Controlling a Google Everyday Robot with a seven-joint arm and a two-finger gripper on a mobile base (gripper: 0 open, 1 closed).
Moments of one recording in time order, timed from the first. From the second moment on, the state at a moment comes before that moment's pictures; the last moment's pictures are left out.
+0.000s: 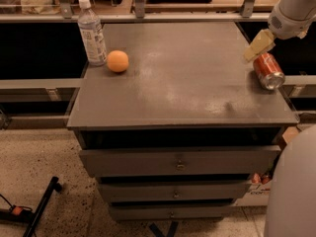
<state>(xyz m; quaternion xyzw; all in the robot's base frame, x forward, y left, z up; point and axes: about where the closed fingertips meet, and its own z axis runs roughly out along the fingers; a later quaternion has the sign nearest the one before) 0.687 -0.345 0.900 -0.19 0.96 -0.09 0.19</state>
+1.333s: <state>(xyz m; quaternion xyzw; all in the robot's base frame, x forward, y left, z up) 0.696 -0.346 0.832 -0.11 0.99 -0.04 0.11</state>
